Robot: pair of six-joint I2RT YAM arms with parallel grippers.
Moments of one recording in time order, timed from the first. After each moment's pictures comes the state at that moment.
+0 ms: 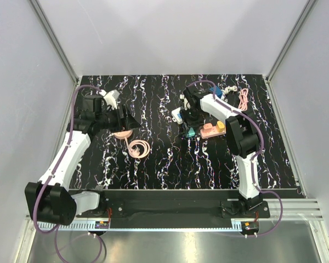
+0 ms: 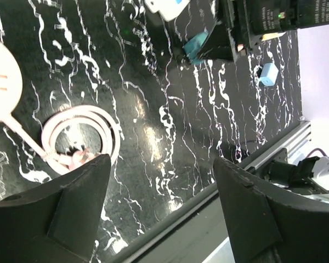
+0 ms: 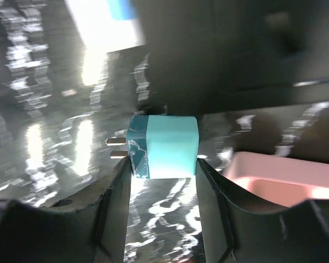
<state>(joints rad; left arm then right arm) -0.13 1.21 1.04 -0.58 0.59 -0.35 0.46 2.16 1.74 -0.92 -0.09 0.13</state>
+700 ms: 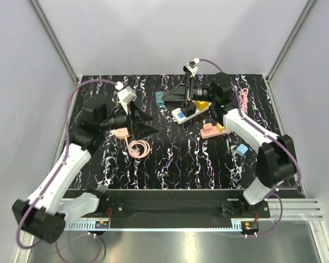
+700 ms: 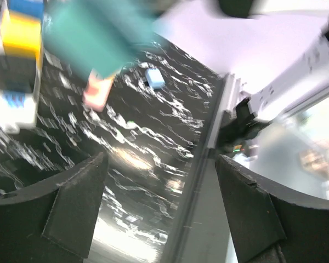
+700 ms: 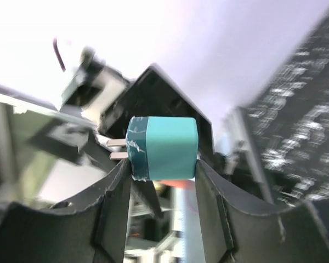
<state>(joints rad) -0.35 1.07 1.03 -0.19 0.91 -0.27 0.44 1.62 1.29 0.52 -1.04 1.31</state>
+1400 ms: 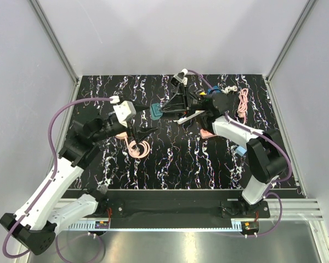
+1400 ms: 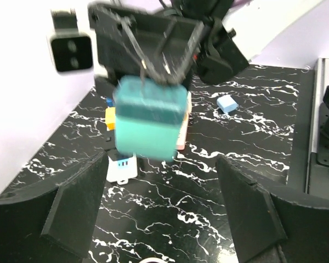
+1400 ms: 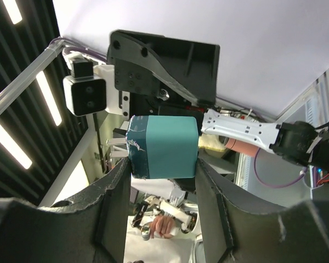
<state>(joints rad) -0.52 0.89 1.03 -0.16 0.63 0.20 0.53 1.72 1.16 1.28 -1.12 1.96</state>
